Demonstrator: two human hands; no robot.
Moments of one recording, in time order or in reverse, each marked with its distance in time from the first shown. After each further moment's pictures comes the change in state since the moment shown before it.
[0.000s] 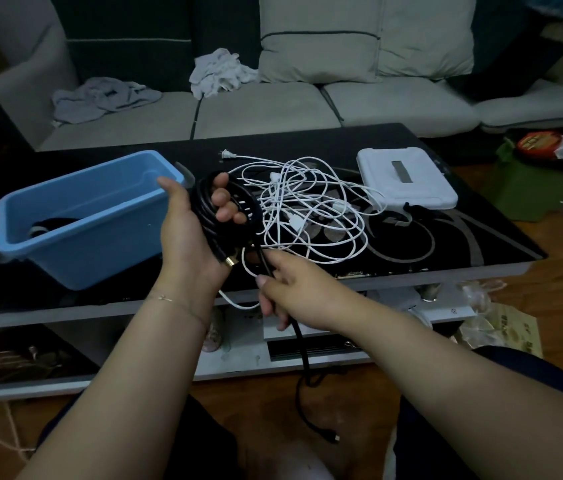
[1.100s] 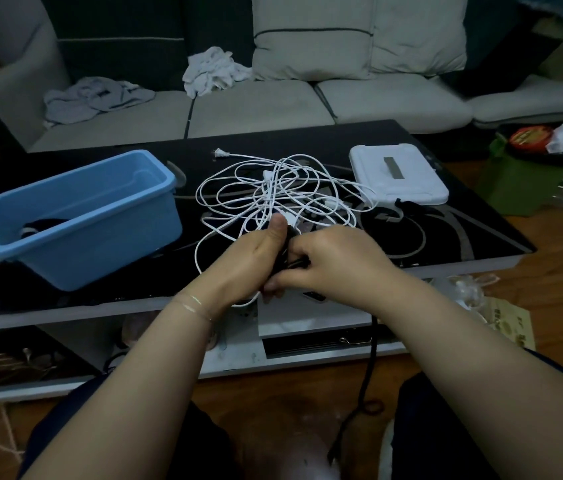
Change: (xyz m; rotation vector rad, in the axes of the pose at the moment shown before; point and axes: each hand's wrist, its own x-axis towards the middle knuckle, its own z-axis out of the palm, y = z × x) left_hand -0.005 -0.036 -0.016 1.479 -0.498 0.074; right_hand -0.023 -0.015 -0.050 -0.878 0.261 -0.142
